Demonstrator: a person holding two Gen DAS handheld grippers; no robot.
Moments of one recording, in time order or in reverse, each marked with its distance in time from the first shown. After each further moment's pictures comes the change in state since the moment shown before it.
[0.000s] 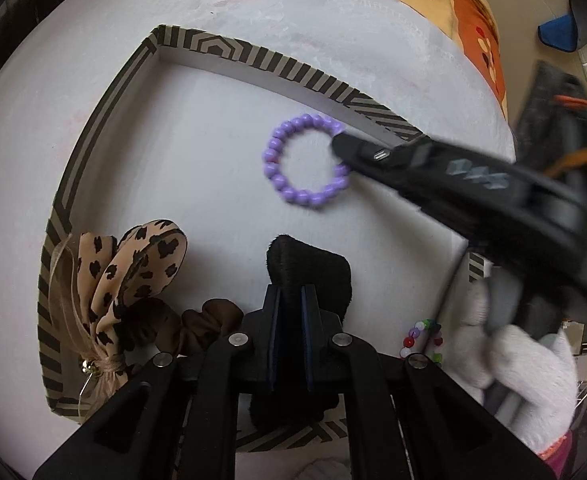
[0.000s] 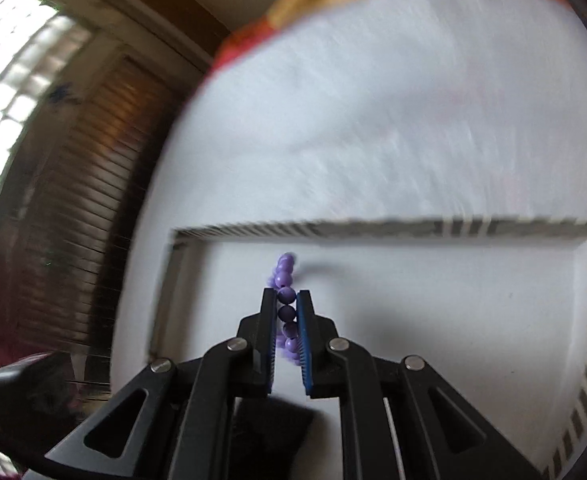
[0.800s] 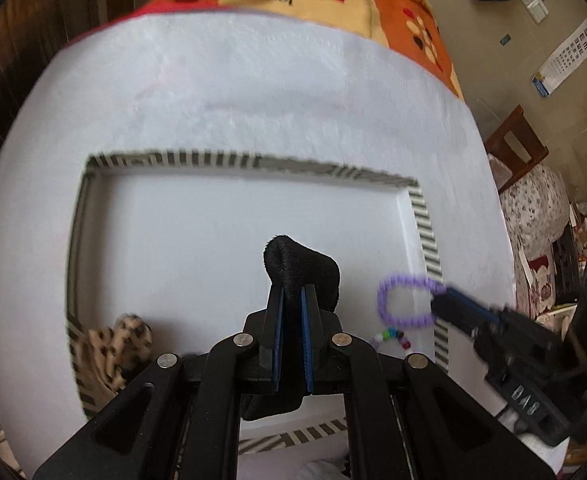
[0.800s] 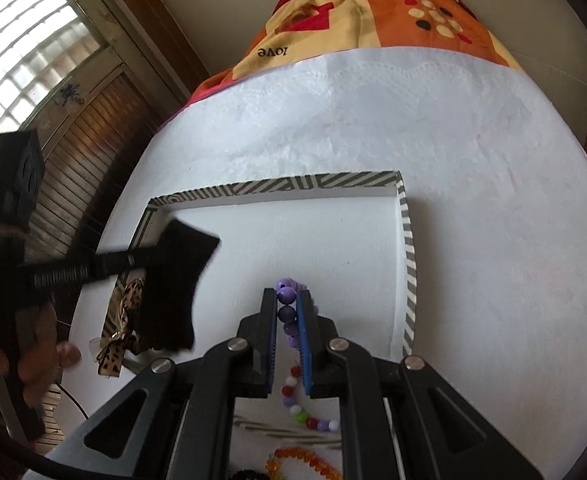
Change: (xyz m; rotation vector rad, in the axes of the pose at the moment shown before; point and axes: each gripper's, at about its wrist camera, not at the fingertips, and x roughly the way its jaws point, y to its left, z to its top) left arm -0.027 -0.061 0.020 0.243 -0.036 0.022; right arm -0.141 -0.021 -0.088 -0.090 -0.185 -0.191
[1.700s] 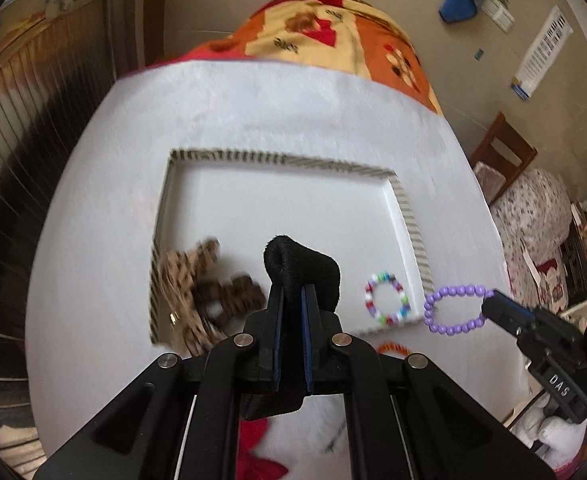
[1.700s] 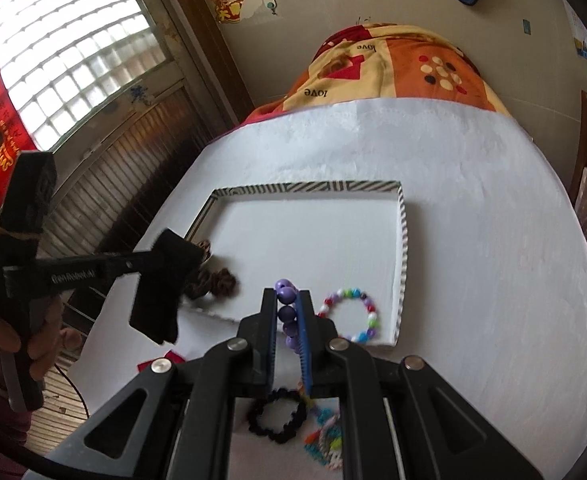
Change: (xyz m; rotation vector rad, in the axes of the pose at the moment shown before) left arm -0.102 0.002 -0.067 0.035 -0.170 0.065; right arm -0.109 0.036 -0.075 -0.101 -0.138 0.023
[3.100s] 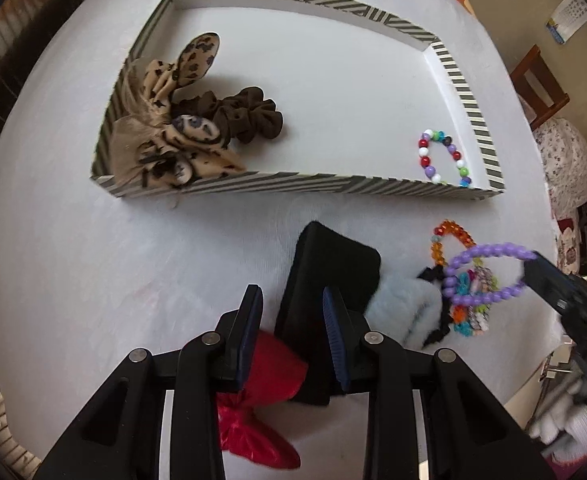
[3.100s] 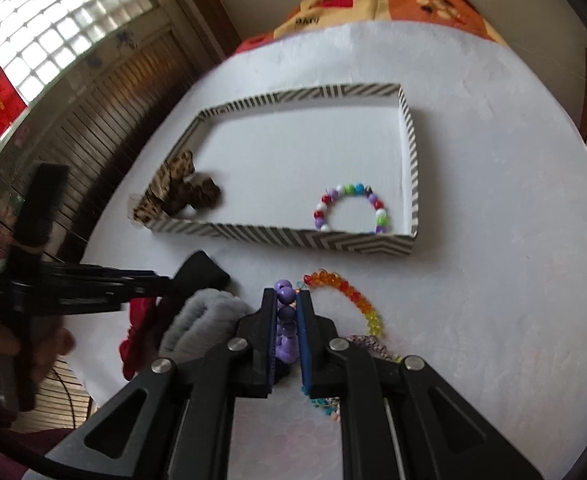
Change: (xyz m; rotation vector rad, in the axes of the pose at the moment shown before) left arm 0.077 0.001 -0.101 -0.013 0.303 0.051; right arm 0.028 -0.008 -0.078 0.029 0.146 0.014
